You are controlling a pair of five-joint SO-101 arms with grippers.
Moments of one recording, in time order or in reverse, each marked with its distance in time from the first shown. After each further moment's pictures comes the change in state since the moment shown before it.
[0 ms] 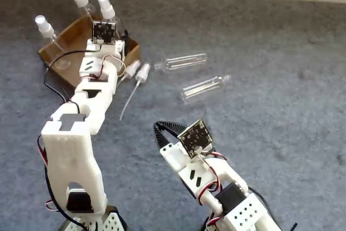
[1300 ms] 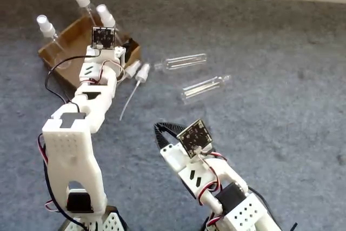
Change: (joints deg) left arm -0.2 3.1 1.1 0.0 0.3; right arm 0.0 0.0 0.0 1.4 0.0
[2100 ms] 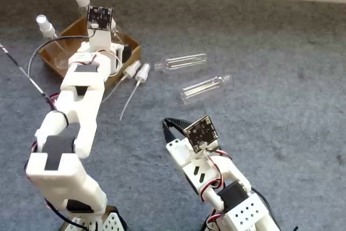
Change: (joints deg) left arm 0.0 -25.2 1.0 43.4 -0.3; right arm 4.5 0.0 0.0 0.4 0.0
